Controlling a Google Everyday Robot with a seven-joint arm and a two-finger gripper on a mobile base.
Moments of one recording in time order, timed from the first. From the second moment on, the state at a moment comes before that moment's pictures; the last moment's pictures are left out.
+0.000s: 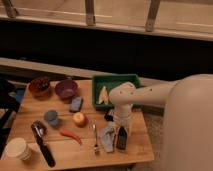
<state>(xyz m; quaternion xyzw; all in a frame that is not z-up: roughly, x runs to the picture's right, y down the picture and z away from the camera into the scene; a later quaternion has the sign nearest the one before) 0.108 0.241 0.776 -0.26 0.40 0.69 0.54</state>
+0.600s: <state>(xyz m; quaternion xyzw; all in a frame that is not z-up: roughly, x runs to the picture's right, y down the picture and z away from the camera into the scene) 0.156 0.186 0.814 -0.20 0.42 0.71 0.53</state>
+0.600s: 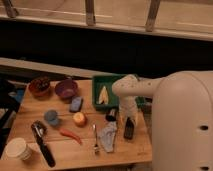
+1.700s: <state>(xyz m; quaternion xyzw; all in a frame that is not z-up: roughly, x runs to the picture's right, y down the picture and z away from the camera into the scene) 0.113 0.229 0.774 -0.27 0.40 0.68 0.55</state>
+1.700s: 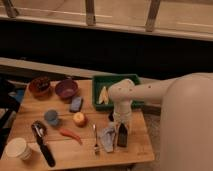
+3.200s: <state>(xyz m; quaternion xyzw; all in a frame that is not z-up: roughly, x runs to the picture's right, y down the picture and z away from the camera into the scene) 0.103 0.227 0.786 -0.28 0.40 0.67 0.56</state>
